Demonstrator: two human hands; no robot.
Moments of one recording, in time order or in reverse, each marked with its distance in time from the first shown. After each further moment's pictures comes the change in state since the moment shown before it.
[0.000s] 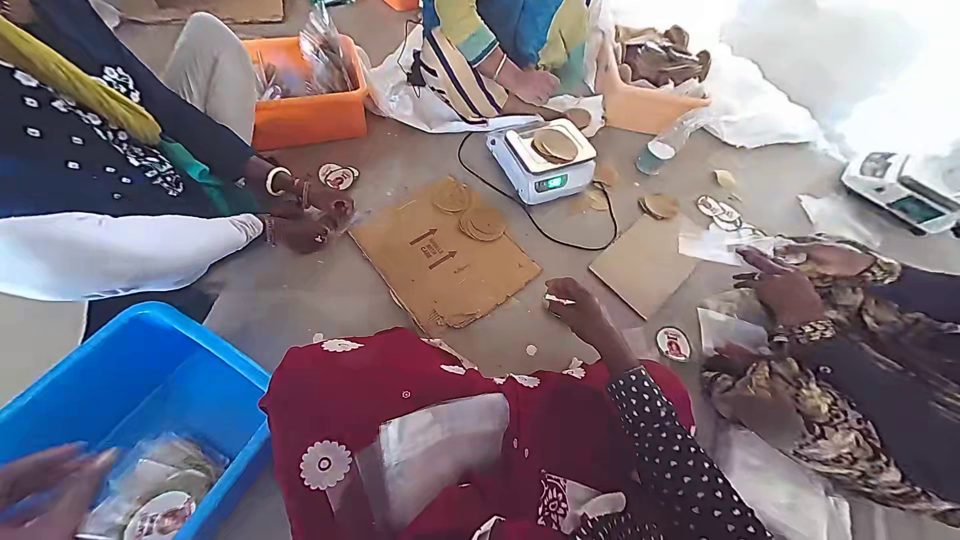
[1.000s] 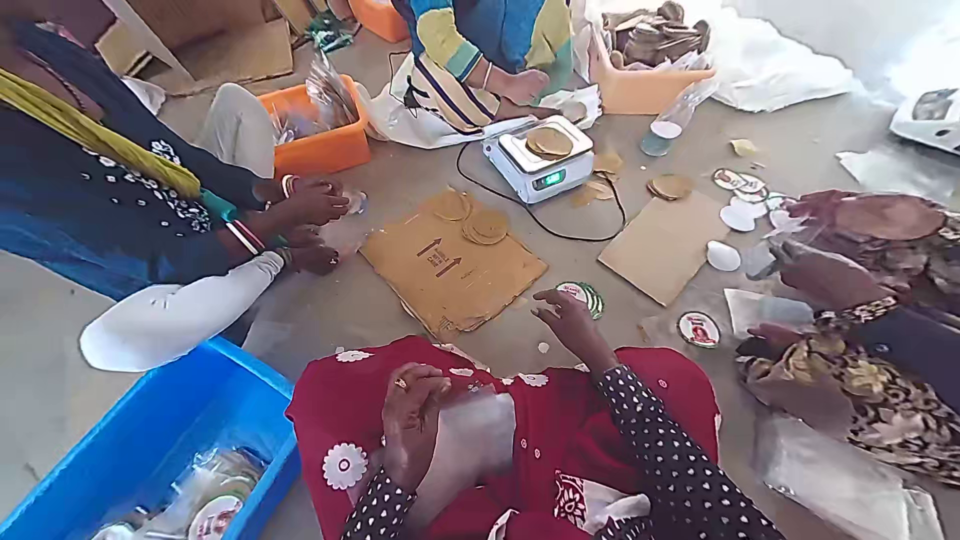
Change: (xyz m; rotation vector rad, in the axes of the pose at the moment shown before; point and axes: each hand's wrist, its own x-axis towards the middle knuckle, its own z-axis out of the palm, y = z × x) left_hand -0.043 0.183 0.216 -0.644 -0.061 0.544; right_hand -0.011 0.022 0.040 0.020 0.092 -0.109
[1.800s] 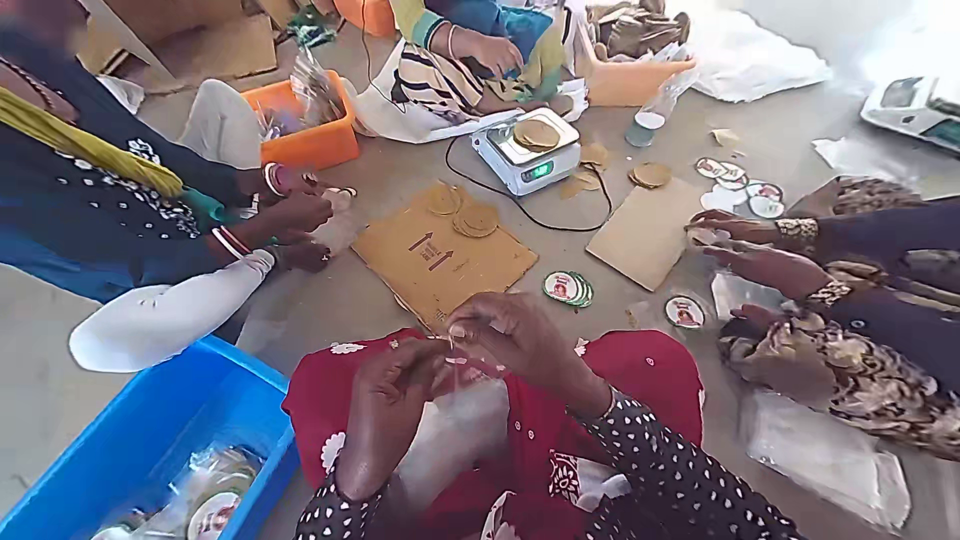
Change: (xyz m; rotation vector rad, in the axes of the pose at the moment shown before) left_hand 0.057 0.081 -0.040 -0.234 -0.207 -0.134; right_hand -0.055 -0.189 -0.020 0.323 -0.099 -0.523
